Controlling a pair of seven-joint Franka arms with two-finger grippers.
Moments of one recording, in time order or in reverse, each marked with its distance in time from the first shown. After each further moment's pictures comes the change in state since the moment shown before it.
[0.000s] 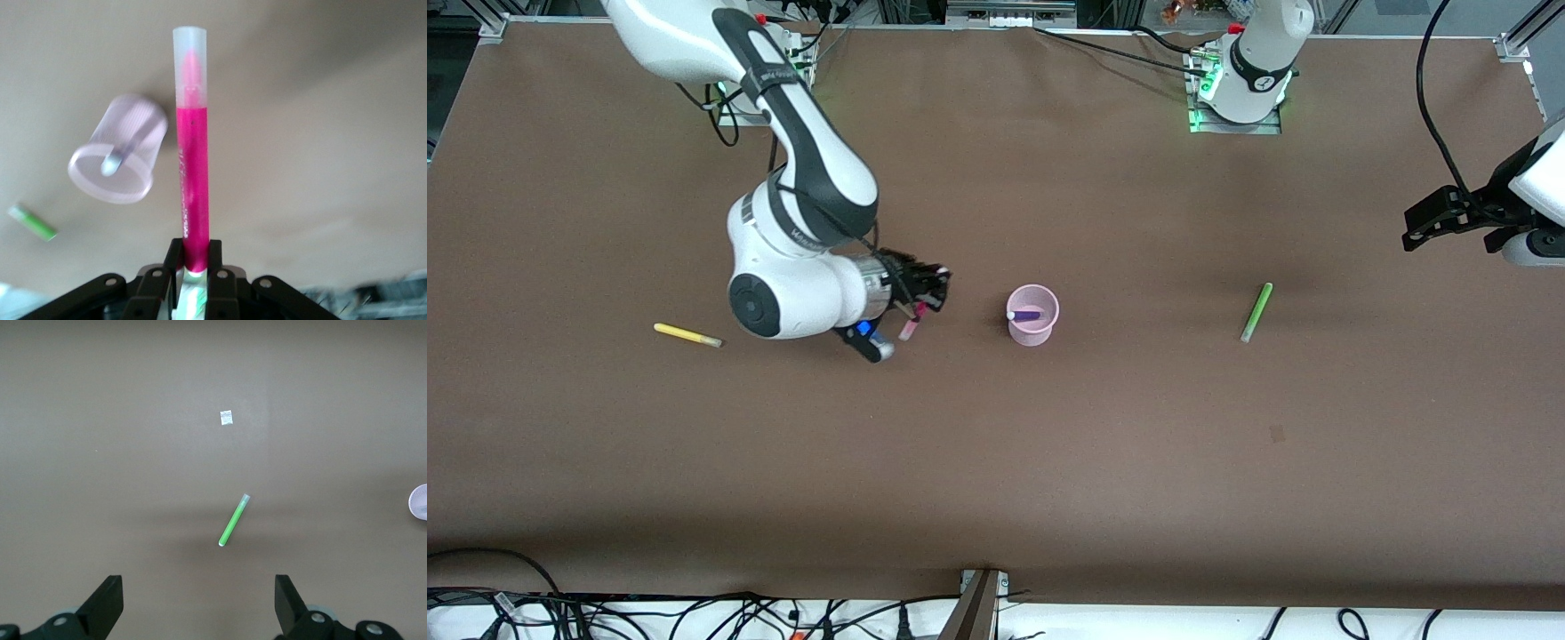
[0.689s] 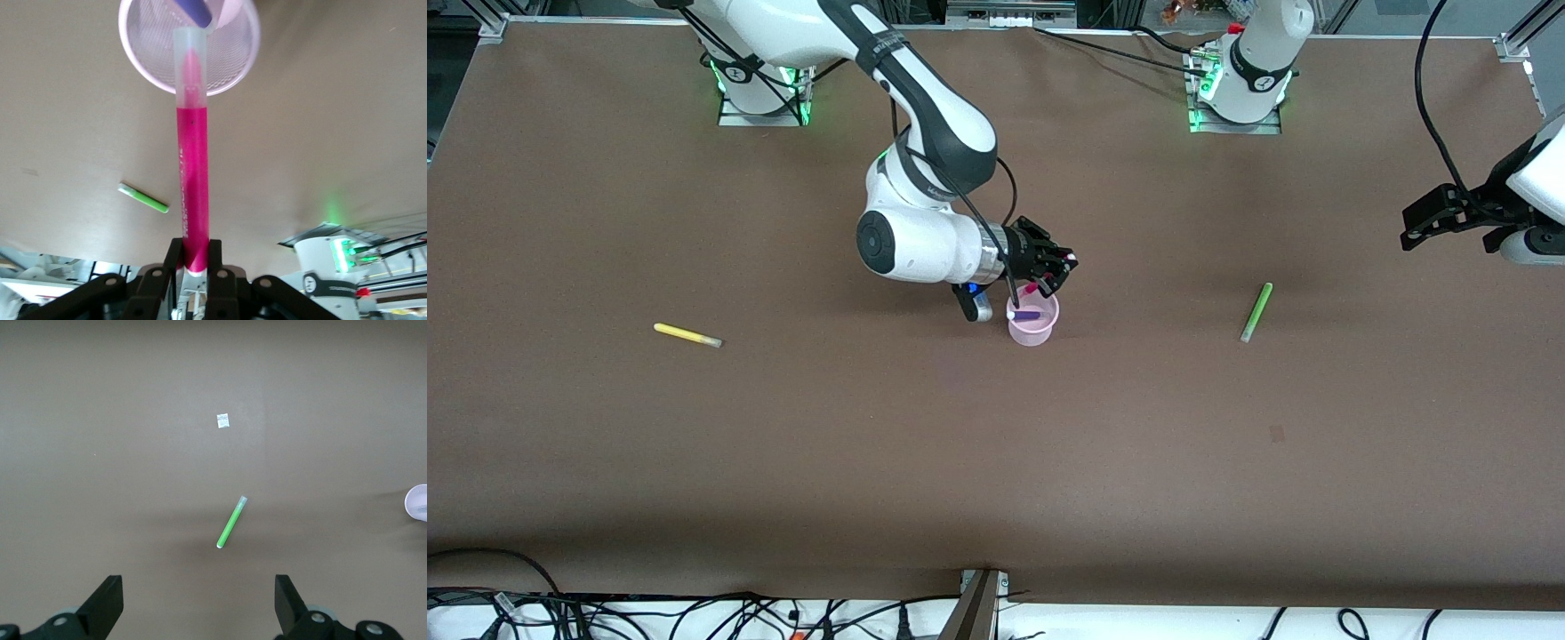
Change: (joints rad) left arm -0.011 0.000 -0.002 0.012 0.000 -0.001 -0.001; right arm 0.222 0.105 0.001 0.049 0.251 0.421 0.333
